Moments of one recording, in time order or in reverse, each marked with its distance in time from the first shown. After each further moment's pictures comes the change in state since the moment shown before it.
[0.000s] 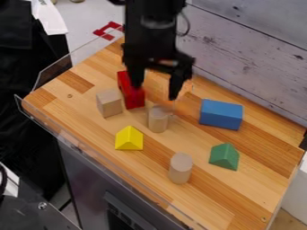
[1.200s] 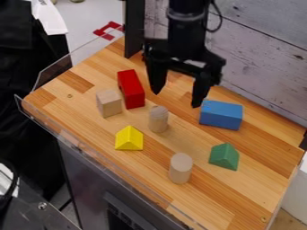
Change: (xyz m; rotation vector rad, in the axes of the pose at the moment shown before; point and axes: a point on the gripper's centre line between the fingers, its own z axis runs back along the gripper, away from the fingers) arm -0.028 -0.038 0.016 -0.019 0.048 -0.110
